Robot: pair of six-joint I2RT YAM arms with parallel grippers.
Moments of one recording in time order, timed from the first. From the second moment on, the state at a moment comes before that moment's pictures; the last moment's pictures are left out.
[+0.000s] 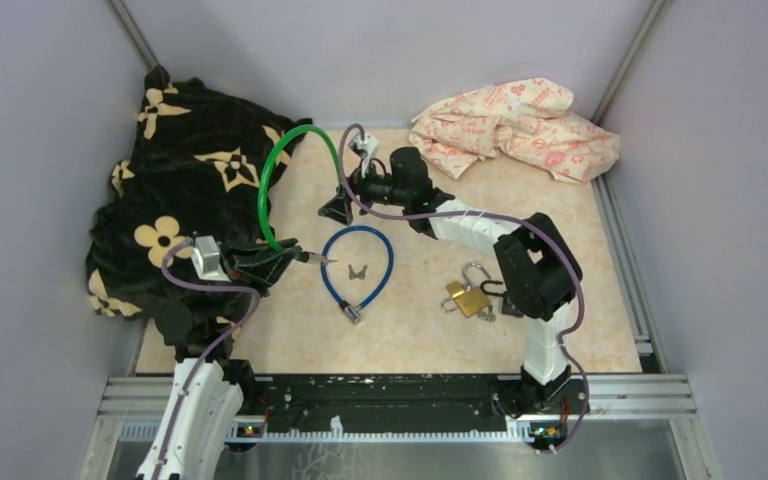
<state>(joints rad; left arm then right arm) -0.01 0.49 0.25 0.90 0.86 -0.62 0.68 1.93 1.38 0.40 -0.61 0.23</state>
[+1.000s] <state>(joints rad) -0.01 0.51 0.26 0.88 0.90 -0.56 0.46 1.70 1.24 0.26 -0.66 0.19</state>
